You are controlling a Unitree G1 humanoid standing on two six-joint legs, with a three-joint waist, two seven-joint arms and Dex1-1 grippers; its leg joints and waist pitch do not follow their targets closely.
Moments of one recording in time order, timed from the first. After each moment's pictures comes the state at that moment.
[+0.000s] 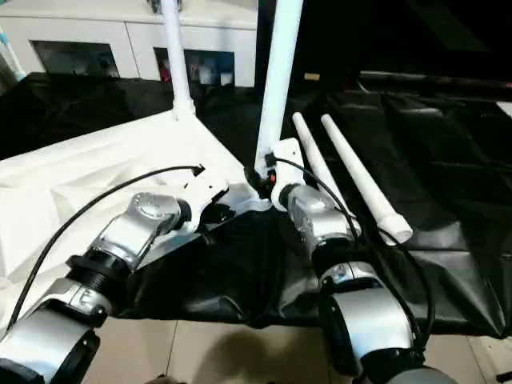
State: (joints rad) left arm -0.72 0.16 -0.27 0.63 0.12 0.41 -0.73; right arm -0.84 -0.07 -0.03 1.06 0.13 0.05 0.42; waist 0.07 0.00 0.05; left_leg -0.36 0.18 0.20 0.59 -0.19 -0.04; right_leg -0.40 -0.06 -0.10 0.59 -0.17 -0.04
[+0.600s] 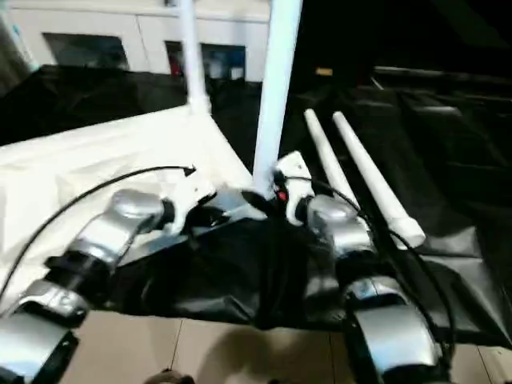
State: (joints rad) left arm -0.69 0.28 -0.29 0.61 0.08 0.26 -0.97; right arm -0.72 -0.20 0.08 0.90 0.10 0.06 0.81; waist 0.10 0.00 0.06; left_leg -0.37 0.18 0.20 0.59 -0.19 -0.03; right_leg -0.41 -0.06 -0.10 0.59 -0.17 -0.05
